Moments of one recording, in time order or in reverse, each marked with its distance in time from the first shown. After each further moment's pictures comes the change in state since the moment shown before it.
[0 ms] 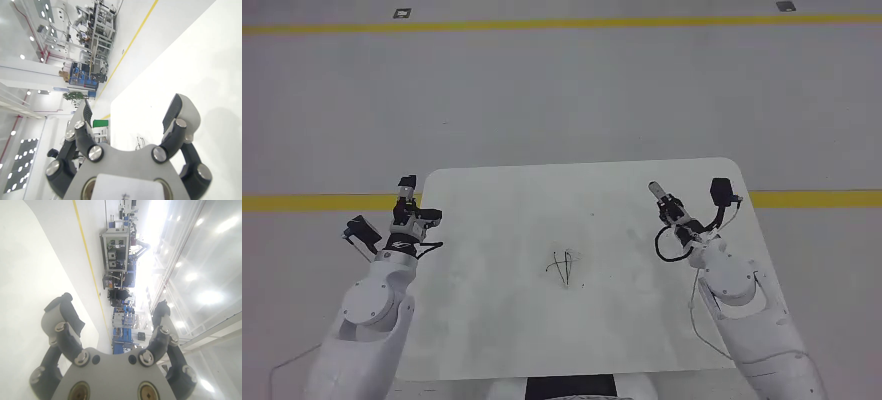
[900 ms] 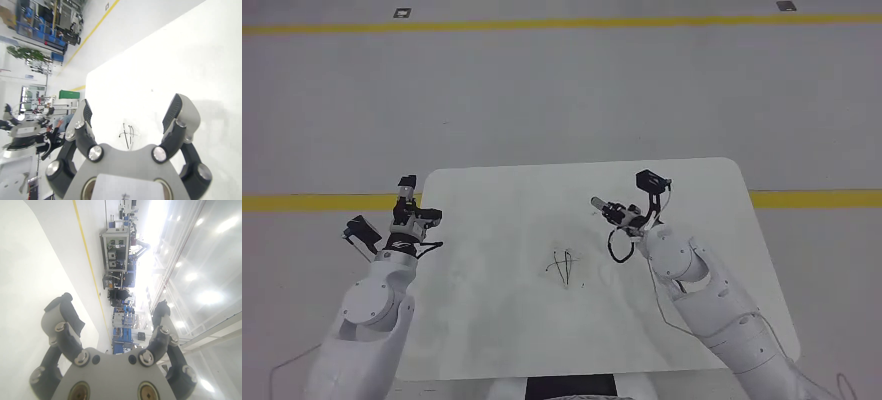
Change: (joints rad) left arm 0.000 0.000 0.000 0.000 0.000 0.000 0.000; right arm 0.243 -0.045 -0.314 0.170 -0.258 0.124 0.174
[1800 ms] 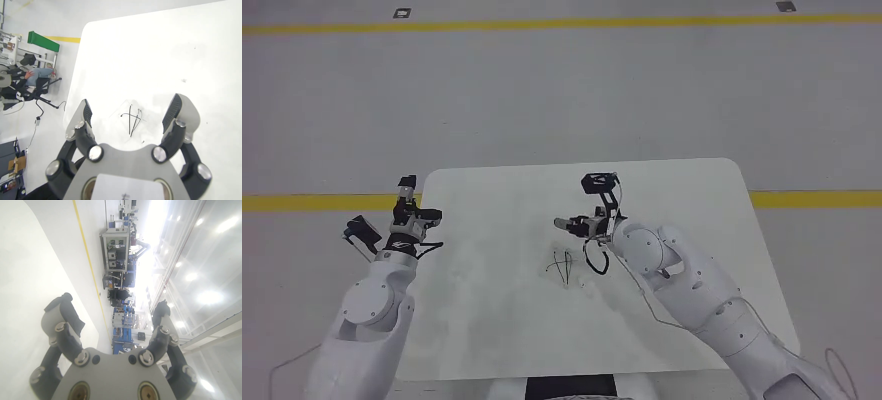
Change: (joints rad) left arm 0.000 0.000 0.000 0.000 0.000 0.000 0.000; right arm 0.135 -0.017 -0.147 -0.053 -0.190 -0.057 0.313
